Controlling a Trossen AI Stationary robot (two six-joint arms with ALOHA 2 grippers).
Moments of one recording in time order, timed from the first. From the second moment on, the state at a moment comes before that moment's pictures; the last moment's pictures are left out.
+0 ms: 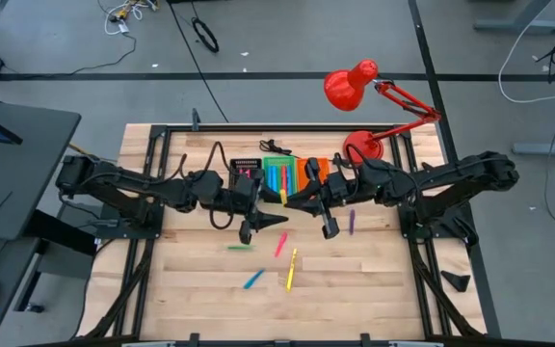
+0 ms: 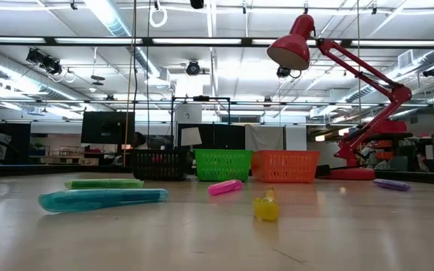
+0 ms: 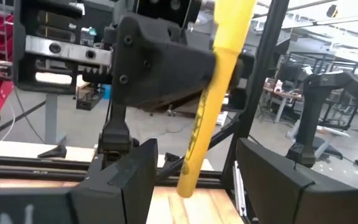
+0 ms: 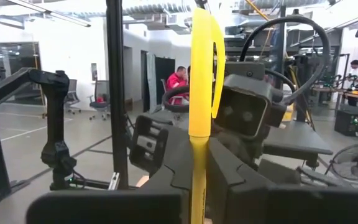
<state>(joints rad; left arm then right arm) -0.12 1.41 0.95 0.61 0.03 -0.21 0.11 1.34 0.97 0.54 -0.15 0.00</state>
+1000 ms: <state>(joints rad) -0.11 1.39 0.95 0.61 -0.11 -0.42 0.11 1.29 0.97 0.51 0.01 -0.04</state>
